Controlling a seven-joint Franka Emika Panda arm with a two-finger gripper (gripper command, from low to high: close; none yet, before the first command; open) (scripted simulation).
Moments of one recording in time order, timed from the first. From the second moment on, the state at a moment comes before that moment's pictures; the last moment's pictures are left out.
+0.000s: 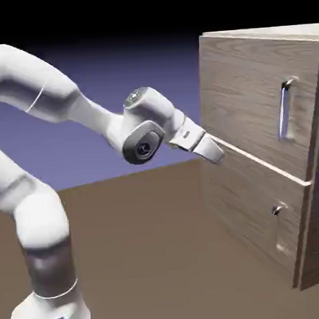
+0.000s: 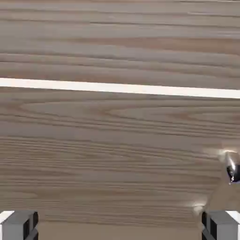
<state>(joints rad) 0.03 -0.58 -0.02 -2.80 -0.05 3.04 0.78</state>
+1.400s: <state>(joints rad) 0.68 -0.82 -0.76 -2.43 -1.88 2.97 2.10</state>
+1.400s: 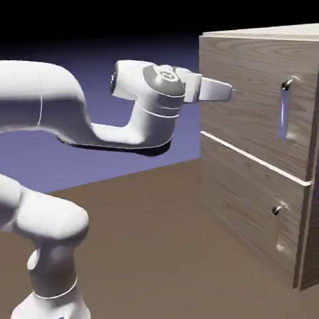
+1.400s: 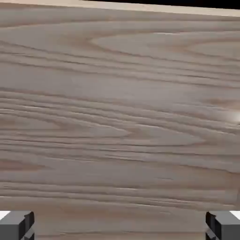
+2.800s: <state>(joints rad) 0.90 -0.85 -1.04 -2.33 -2.81 2.79 2.90</state>
